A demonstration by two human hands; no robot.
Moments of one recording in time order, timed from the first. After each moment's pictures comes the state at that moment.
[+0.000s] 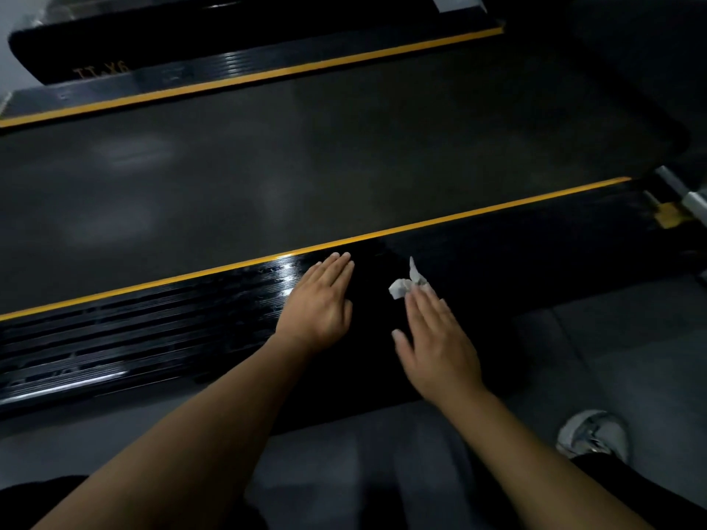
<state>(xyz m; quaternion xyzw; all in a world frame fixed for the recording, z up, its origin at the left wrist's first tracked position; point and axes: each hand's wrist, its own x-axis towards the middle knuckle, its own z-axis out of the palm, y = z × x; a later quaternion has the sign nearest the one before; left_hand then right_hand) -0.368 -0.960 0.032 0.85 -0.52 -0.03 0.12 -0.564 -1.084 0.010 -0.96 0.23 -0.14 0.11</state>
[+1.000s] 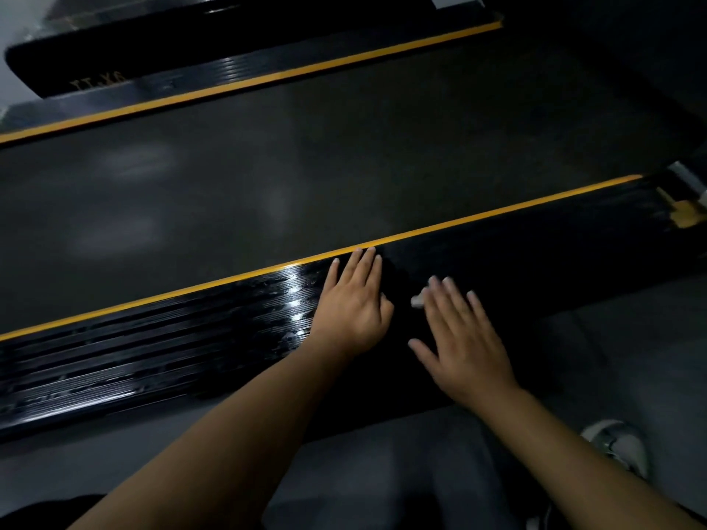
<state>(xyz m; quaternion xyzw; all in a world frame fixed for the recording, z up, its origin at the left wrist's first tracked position) -0.390 -1.018 0.027 0.86 -0.50 -0.04 0.08 -0.577 -1.131 0.007 -0.98 0.19 -0.08 0.02</state>
